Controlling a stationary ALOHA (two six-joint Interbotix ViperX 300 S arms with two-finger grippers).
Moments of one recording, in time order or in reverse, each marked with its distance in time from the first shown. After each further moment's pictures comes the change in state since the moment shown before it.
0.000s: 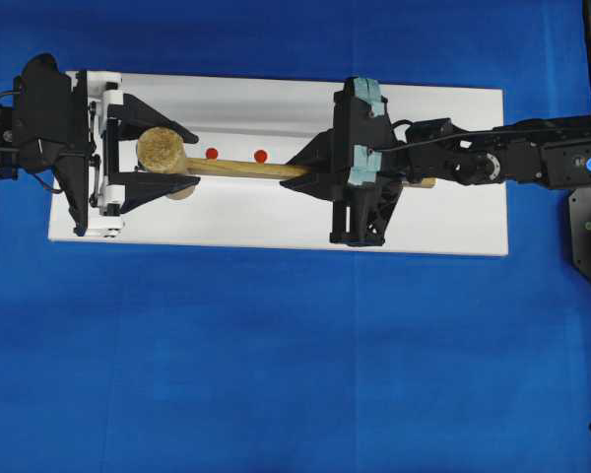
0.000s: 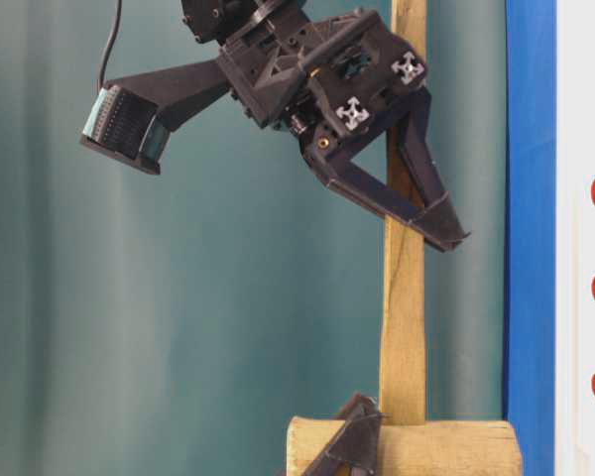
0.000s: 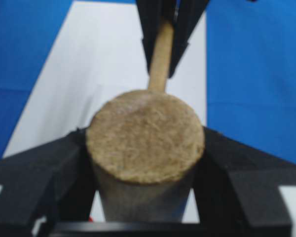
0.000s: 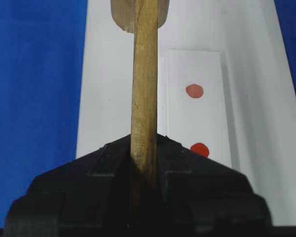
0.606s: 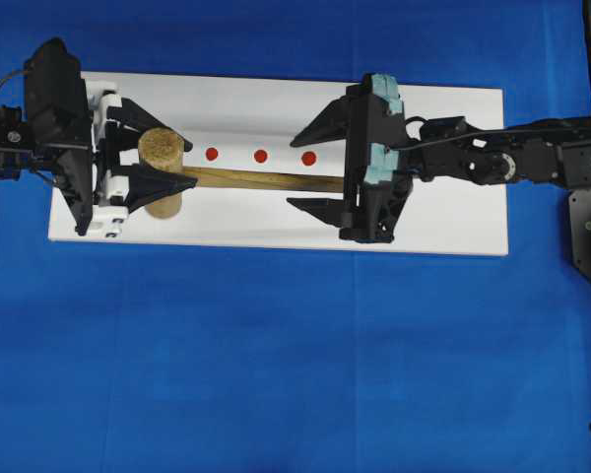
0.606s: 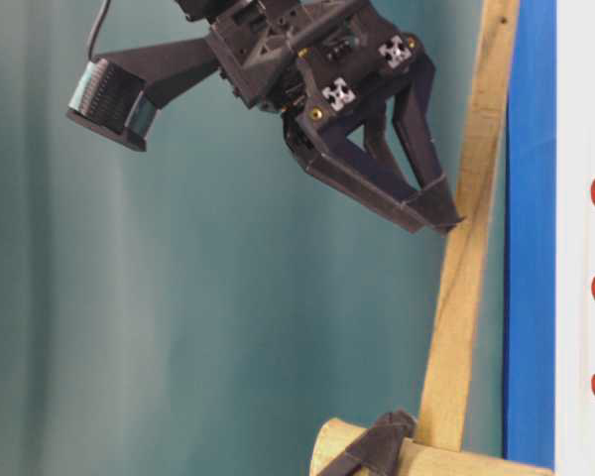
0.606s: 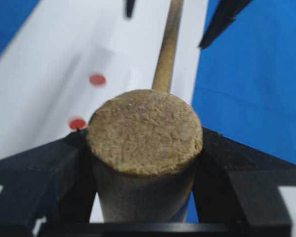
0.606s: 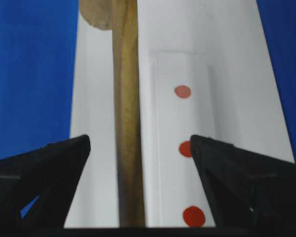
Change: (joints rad) left arm 0.002 0.000 -0.012 -0.003 0.114 -0.337; right arm 0.006 -0.043 0.035 -0.005 -0.031 -0.003
